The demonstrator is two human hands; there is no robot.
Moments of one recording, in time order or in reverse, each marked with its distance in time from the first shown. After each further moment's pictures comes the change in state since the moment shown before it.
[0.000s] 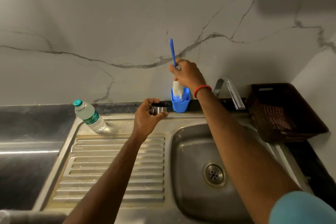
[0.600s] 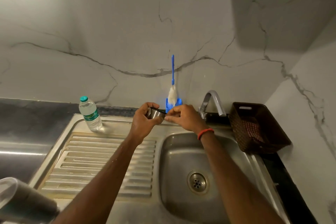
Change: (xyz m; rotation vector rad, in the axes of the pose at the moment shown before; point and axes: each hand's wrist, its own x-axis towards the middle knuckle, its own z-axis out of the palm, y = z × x) left_hand -0.058 0.041 -0.010 -0.159 -0.045 0.064; right_hand -0.140 0.011 -0.008 0.035 -0.279 -0.084
